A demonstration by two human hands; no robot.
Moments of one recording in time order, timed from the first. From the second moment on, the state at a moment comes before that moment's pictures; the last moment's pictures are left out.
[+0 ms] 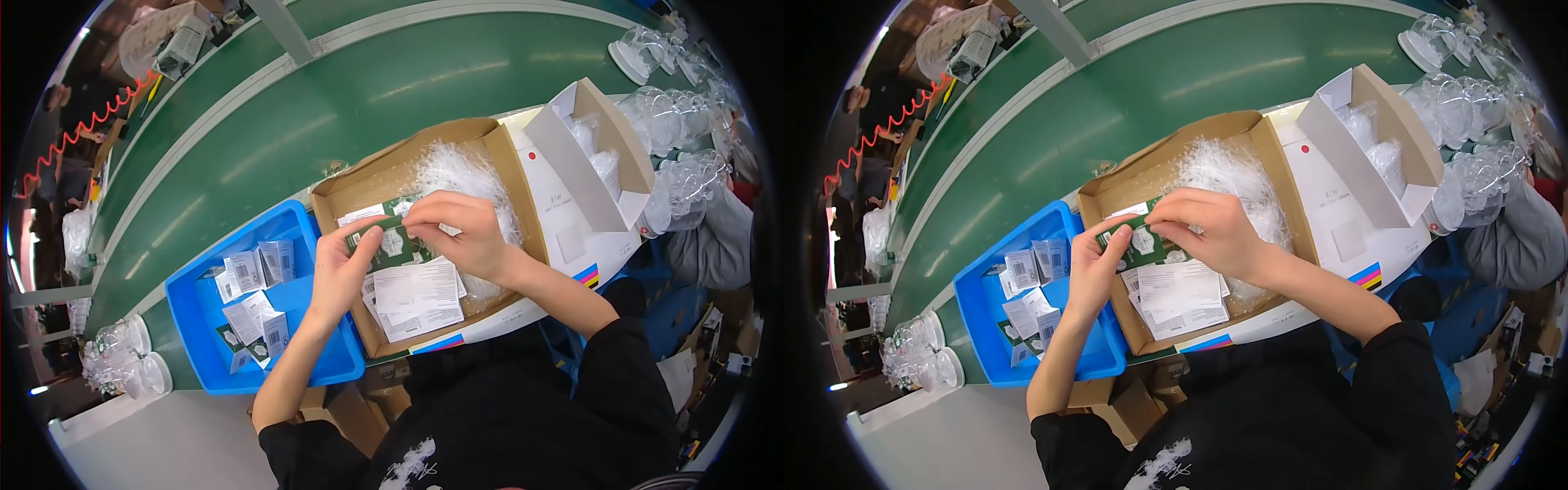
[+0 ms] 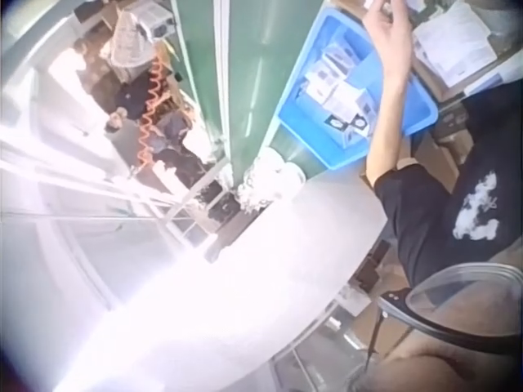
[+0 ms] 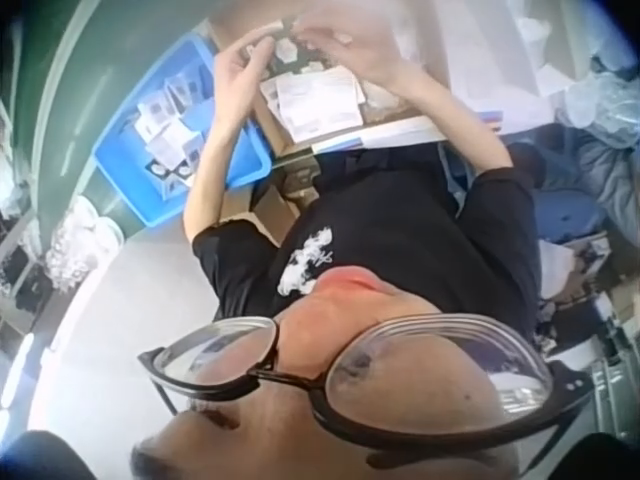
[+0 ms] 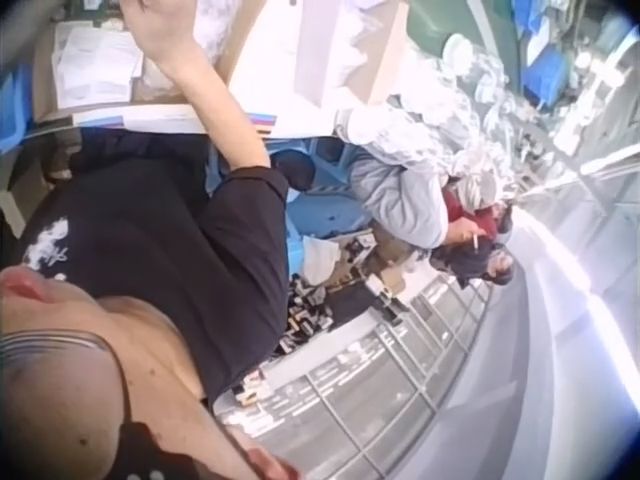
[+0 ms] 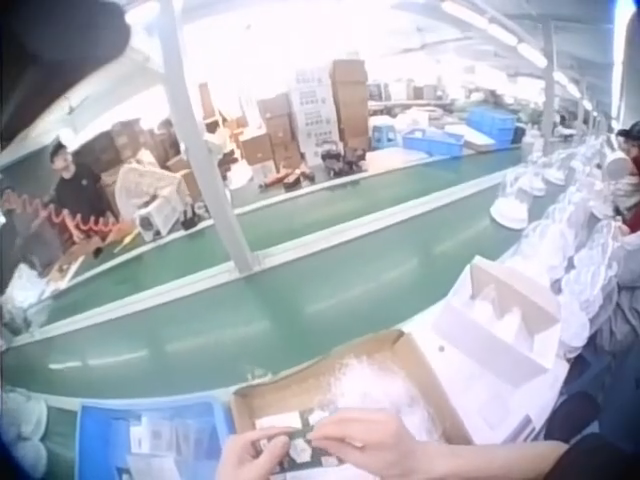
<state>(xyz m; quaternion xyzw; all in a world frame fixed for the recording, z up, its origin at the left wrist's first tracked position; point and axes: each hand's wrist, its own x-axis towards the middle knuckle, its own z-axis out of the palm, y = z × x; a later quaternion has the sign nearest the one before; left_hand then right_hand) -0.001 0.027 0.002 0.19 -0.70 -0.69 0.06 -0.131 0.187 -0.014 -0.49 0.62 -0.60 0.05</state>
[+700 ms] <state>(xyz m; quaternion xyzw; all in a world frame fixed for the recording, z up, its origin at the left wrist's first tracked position) 0.000 0.030 0.004 0.20 -0.73 -0.65 0.10 -0.133 0.188 -0.016 -0.50 0.65 -0.57 -0.02</state>
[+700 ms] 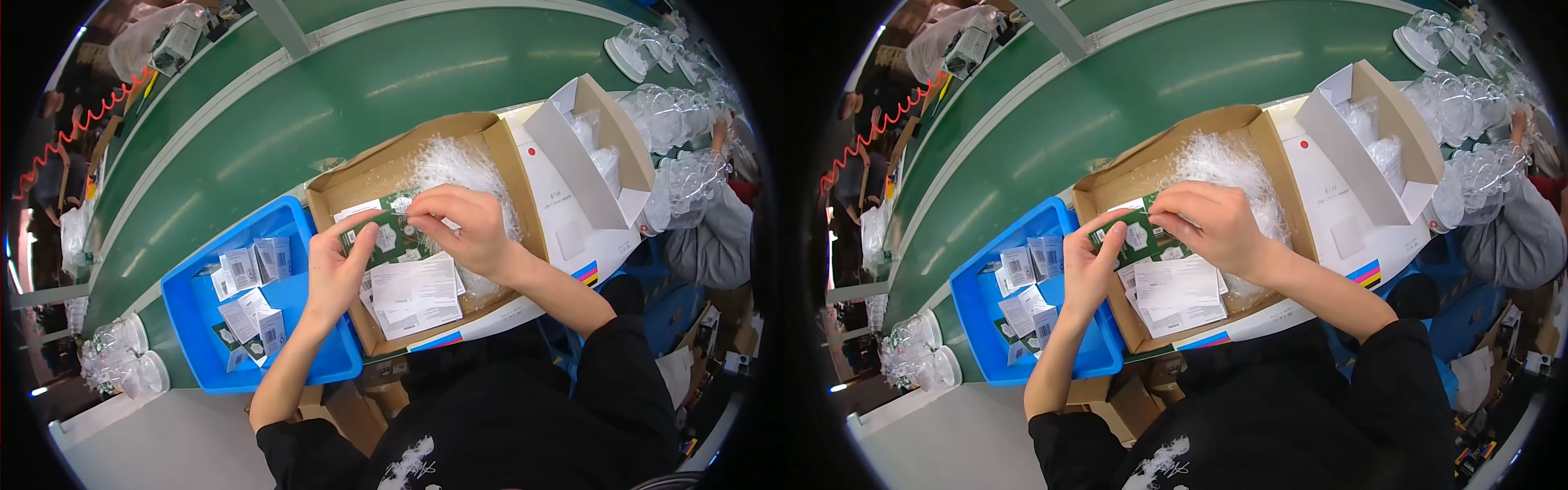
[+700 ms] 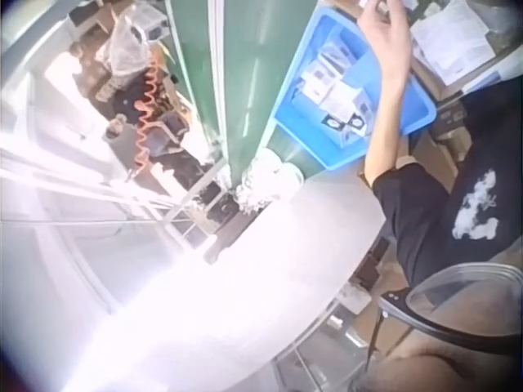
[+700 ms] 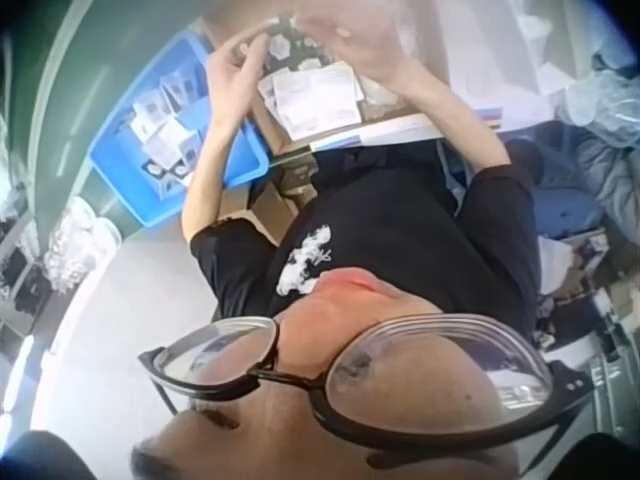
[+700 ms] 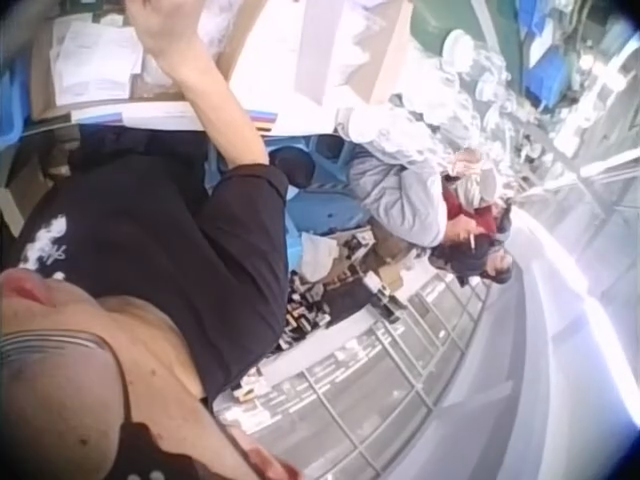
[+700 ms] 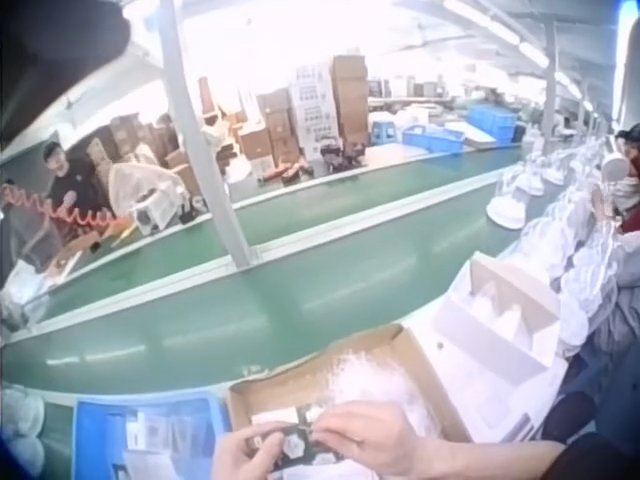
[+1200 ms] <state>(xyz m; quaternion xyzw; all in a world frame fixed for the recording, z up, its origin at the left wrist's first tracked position) -0.003 0.036 0.007 0.18 -0.82 -0.53 0.12 -0.137 0.190 -0.022 -0.56 0.63 -0.54 -0.05</state>
